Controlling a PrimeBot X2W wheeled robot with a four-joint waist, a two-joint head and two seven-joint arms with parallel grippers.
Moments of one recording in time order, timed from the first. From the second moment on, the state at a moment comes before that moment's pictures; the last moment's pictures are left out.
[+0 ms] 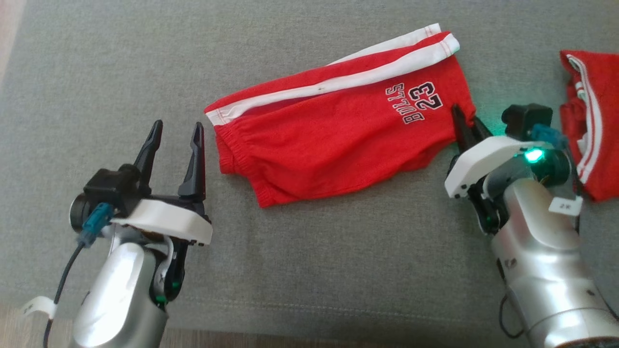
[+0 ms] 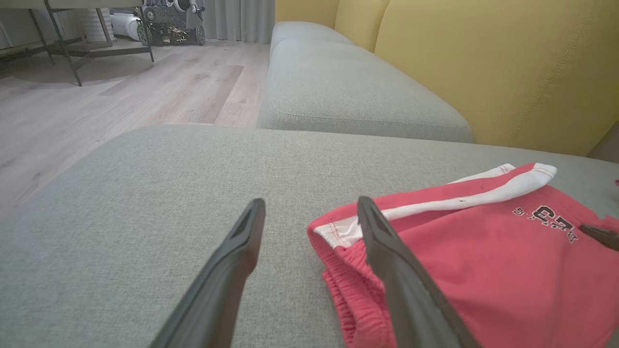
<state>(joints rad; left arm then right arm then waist) -0.30 0.18 -0.31 0.23 -0.34 0.06 -0.25 -0.65 -0.07 0.10 0.85 0.19 0.13 -0.04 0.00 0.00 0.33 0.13</state>
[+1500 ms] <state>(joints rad) -0.25 0.15 -0.34 0.23 -0.35 0.06 -0.25 -0.38 -0.06 0.45 0.23 0.38 0.13 0.12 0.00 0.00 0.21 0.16</state>
